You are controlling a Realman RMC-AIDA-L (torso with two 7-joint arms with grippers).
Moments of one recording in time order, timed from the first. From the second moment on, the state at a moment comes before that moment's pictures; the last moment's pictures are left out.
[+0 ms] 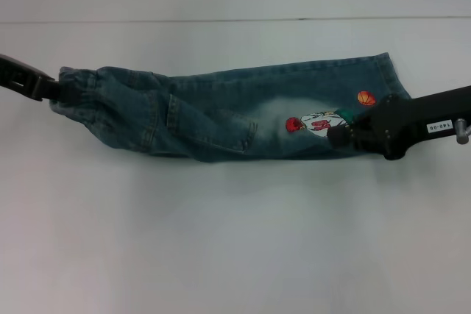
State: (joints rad) left arm -0.77 -1.94 0.61 1.06 2.57 1.78 -2.18; right arm 0.71 1.97 -0.72 -0.65 -2.18 -1.67 1.64
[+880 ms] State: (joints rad) left arm -0.81 -1.91 0.60 1.07 2.39 1.80 -2.18; right arm 0.81 2.10 -0.71 -0.27 -1.79 -1.00 1.35
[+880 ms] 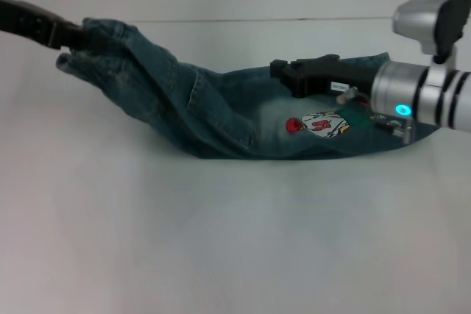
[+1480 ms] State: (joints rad) left arm -0.85 -1.89 0.58 1.06 2.25 1.86 -2.18; right arm 0.98 2.12 -0.71 -0.01 -1.65 -0.76 1.06
